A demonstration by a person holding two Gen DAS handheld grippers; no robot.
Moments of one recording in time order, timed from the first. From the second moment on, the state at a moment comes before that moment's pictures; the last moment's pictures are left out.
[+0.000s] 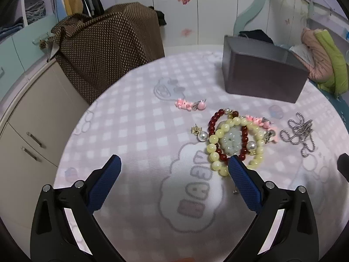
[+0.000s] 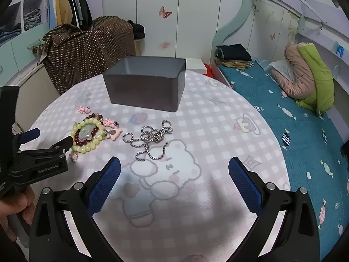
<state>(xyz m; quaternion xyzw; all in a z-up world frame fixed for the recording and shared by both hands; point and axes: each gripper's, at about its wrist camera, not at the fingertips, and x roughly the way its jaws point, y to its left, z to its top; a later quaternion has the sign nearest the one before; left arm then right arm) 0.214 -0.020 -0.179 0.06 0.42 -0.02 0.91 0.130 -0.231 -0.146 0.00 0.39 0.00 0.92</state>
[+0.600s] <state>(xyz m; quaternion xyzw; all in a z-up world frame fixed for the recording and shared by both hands) 0.215 -0.031 -0.182 0.04 0.43 -0.11 0.89 0.136 -0.238 -0.152 0.01 0.40 0.00 0.92</state>
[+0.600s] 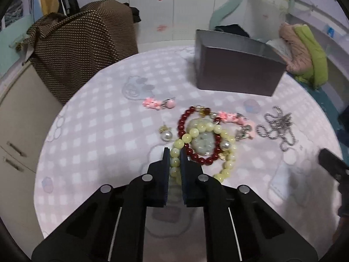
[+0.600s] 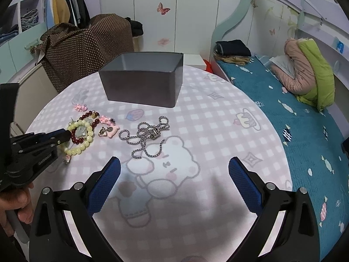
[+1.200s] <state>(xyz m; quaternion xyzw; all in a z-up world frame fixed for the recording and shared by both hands) 0.166 -0.020 -0.137 0.03 0.36 -0.13 0.92 0.205 -0.216 -0.179 -0.01 0.44 0.04 0.90</state>
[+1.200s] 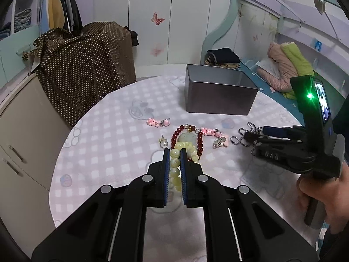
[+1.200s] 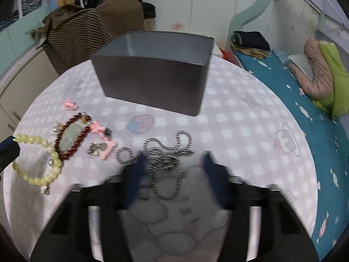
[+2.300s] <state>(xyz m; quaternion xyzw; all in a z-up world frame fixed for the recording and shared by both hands) 0.201 -0.035 -0.017 0.05 0.28 -0.17 0.94 0.194 -0.231 0.004 0.02 0.31 0.17 0.93</state>
